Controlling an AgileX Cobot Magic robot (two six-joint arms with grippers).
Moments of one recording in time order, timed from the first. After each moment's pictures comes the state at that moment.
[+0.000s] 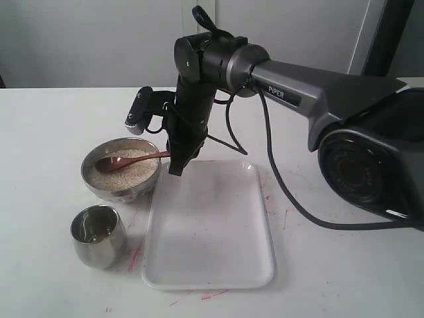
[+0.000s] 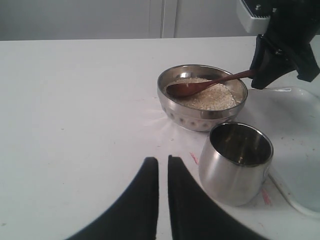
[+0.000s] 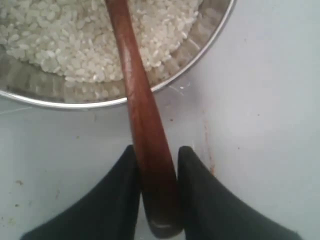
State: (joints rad) left arm -0.09 0.00 0.01 -0.16 0.08 -0.02; right arm 0.49 2.38 -2.15 0.08 1.11 -0.81
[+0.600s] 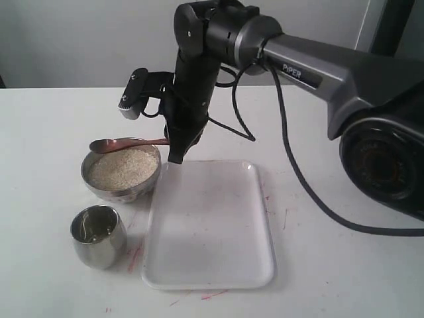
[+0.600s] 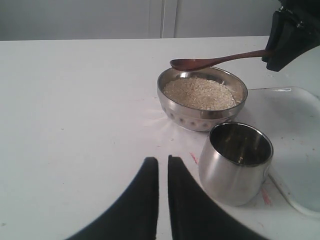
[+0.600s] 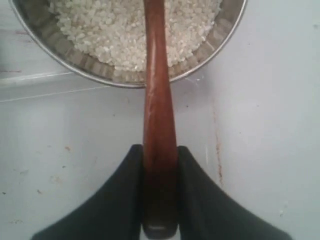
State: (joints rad) left arm -0.09 0.00 0.01 -0.16 0.08 -0.02; right arm 0.50 2.30 -2.15 0.10 1.22 -0.85
